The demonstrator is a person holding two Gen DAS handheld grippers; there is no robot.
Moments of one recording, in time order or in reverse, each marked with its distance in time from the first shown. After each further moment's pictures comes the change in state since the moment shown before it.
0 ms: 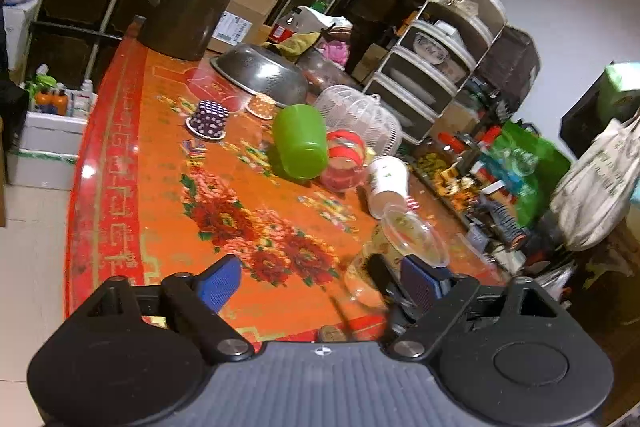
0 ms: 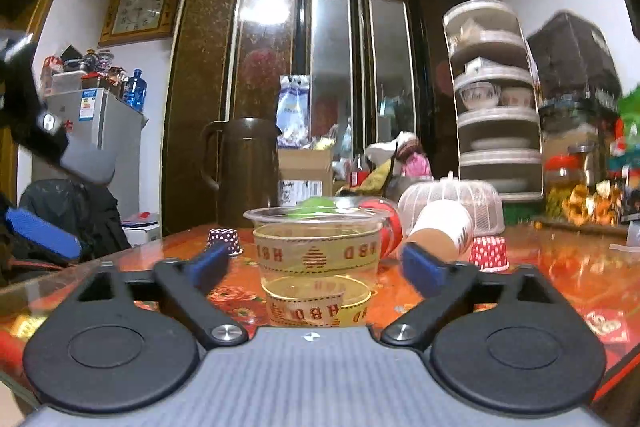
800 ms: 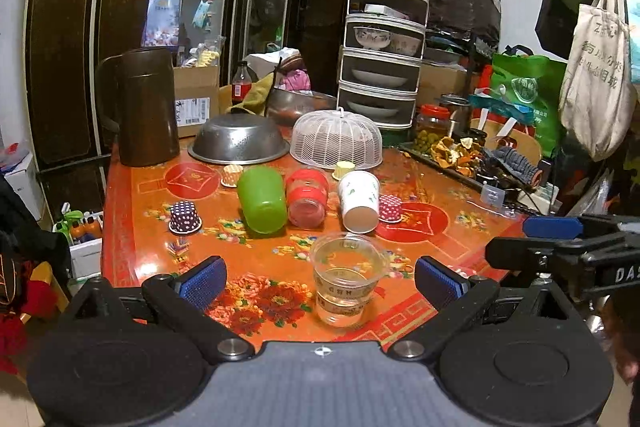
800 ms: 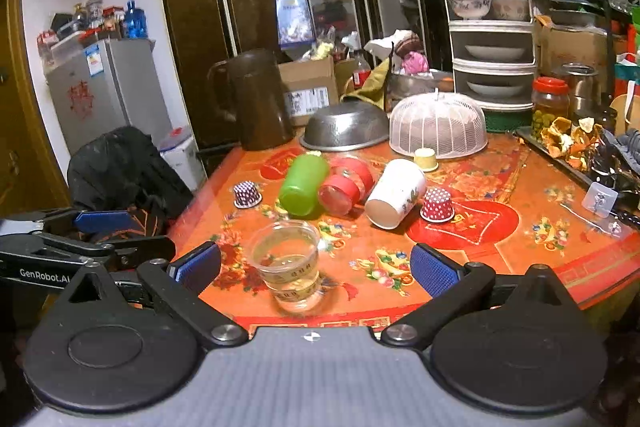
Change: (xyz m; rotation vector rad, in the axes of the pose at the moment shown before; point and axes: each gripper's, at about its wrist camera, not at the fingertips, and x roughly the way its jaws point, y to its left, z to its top) left arm -0.035 -0.136 0.013 0.403 -0.035 0.177; right arm -0.049 -0.075 0.157 0.143 0.481 0.106
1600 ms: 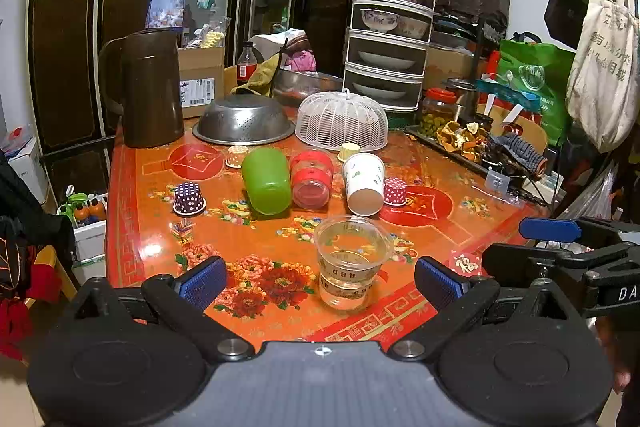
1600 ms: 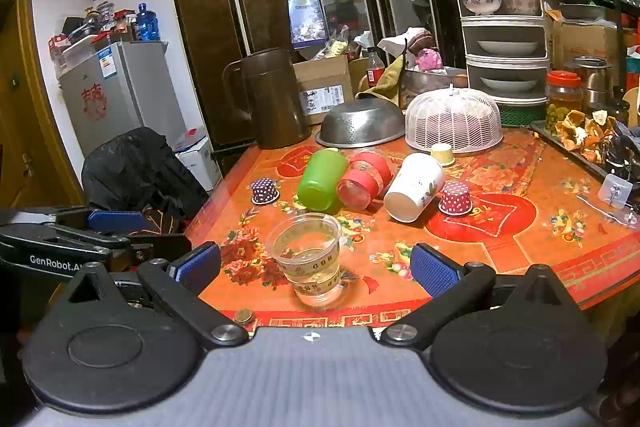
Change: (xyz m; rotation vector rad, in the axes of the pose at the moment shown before) left arm 0.005 0.000 0.000 -0.011 0.061 0.024; right arm -0.001 0.002 -0.007 0.010 -0.003 0.048
